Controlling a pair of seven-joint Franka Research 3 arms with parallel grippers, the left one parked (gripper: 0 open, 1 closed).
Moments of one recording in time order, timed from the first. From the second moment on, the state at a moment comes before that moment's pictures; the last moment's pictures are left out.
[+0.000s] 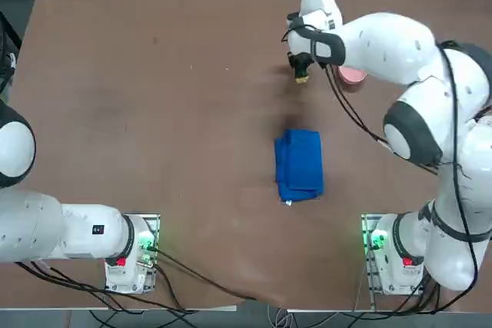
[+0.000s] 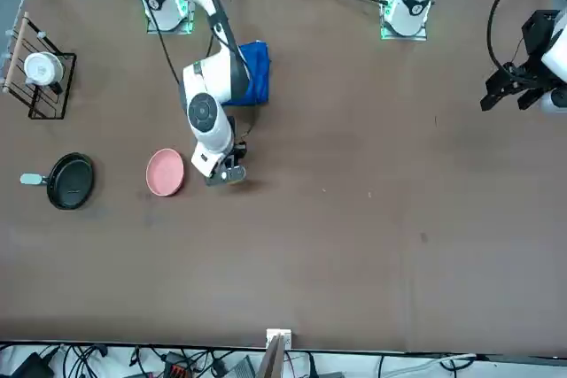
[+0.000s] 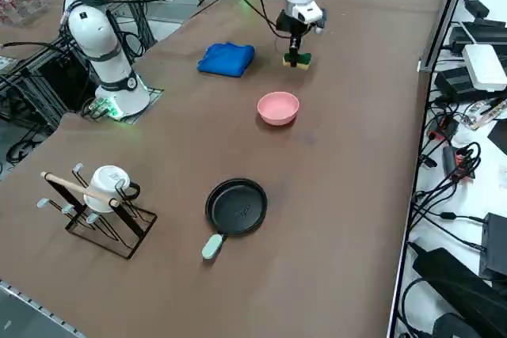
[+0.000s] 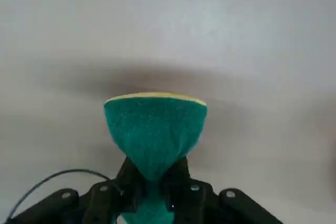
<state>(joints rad) 0.93 0.63 -0.42 -1.77 0.37 2.25 0.16</state>
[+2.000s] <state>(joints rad) 0.93 0.26 -0.67 -1.63 0.22 1.85 0.24</state>
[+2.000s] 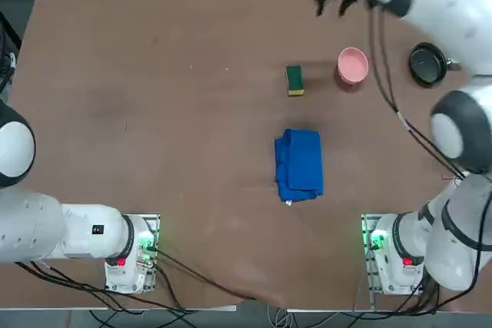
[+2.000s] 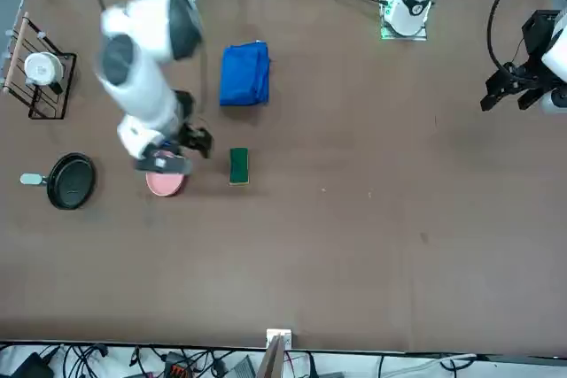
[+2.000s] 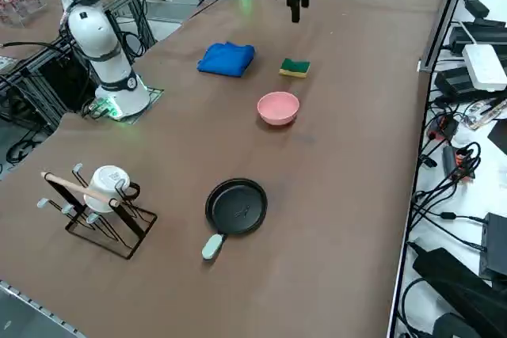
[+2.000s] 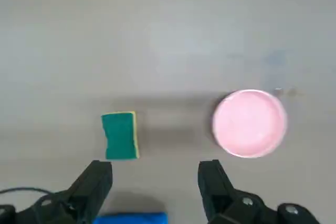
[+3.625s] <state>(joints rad) 0.40 0.01 -0.34 -1.55 0.04 1.57 0.08</state>
